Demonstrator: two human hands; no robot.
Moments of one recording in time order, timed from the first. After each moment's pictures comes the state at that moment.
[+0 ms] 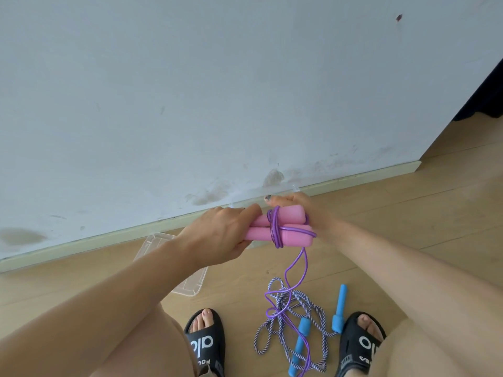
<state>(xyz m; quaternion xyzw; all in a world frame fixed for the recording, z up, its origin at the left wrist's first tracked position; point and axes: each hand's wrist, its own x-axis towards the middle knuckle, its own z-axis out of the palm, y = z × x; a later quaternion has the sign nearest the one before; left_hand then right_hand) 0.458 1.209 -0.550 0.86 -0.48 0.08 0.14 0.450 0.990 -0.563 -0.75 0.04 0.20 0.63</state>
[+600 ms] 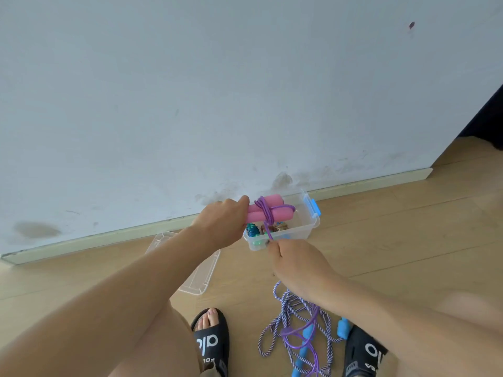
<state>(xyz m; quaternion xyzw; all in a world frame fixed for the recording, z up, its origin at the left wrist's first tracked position) 0.482 1.202 -0.563 0.96 -0.27 -0.03 -0.01 0.376 1.045 -0.573 -0.96 0.01 0.11 0.27</state>
